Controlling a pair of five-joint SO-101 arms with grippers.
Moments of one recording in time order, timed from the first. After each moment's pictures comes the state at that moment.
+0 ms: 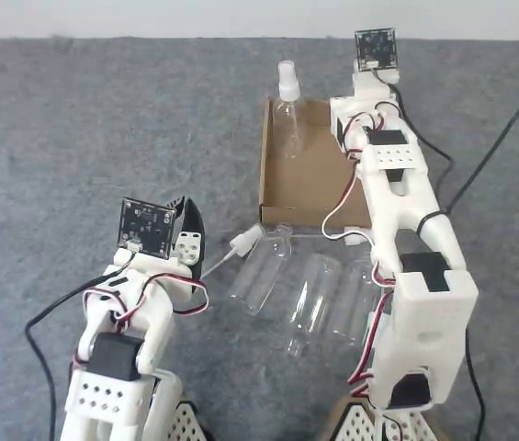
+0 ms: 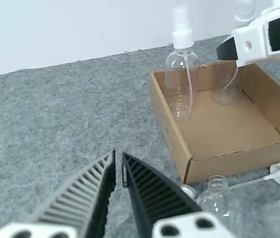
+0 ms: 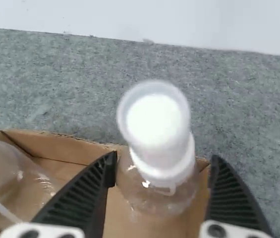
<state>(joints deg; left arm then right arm) 6.3 -83.6 79.6 42.3 2.1 -7.6 27.2 -5.3 21.4 1.4</state>
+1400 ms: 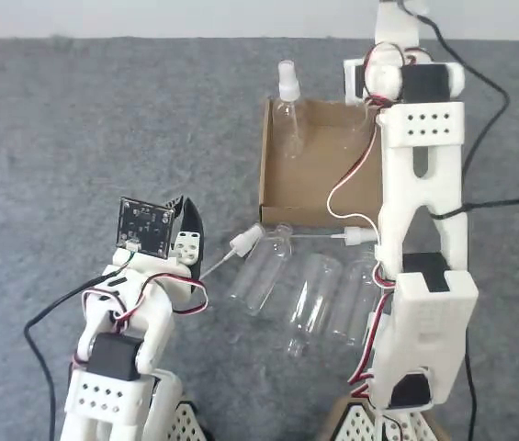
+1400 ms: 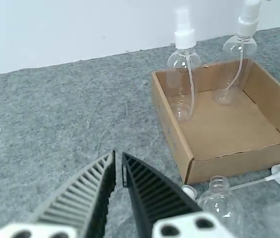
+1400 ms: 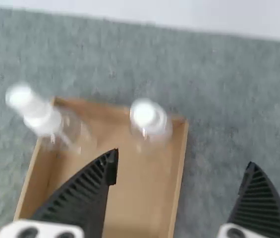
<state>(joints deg) 6.0 -83.6 79.6 42.3 2.2 -7.7 27.2 -54.0 82.9 1.4</state>
